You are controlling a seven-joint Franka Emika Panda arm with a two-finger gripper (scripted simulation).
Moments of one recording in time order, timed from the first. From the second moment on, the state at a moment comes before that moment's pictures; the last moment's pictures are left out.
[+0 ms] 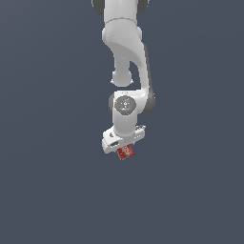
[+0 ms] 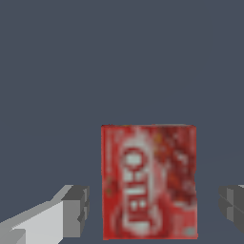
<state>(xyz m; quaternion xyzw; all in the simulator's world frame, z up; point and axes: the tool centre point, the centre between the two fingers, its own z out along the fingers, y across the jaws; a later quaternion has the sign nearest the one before) 0.017 0.010 0.052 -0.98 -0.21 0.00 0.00</state>
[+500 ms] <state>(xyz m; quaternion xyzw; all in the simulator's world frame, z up) 0.017 0.010 0.016 -0.98 -0.22 0.00 0.00</state>
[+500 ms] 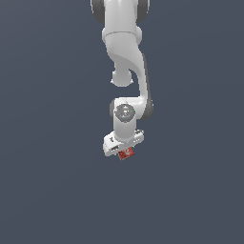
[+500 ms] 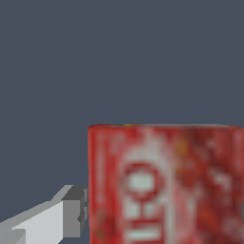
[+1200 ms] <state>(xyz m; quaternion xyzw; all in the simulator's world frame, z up) 0.017 0.009 0.016 -0.98 -0.22 0.00 0.00</state>
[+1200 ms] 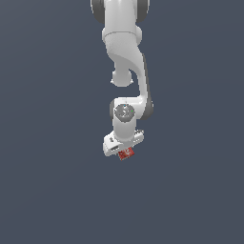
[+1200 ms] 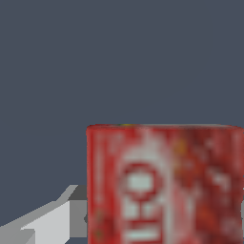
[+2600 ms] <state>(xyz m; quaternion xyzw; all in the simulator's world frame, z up) -0.068 -0.201 0.110 -0.98 -0.21 0.00 0.00</state>
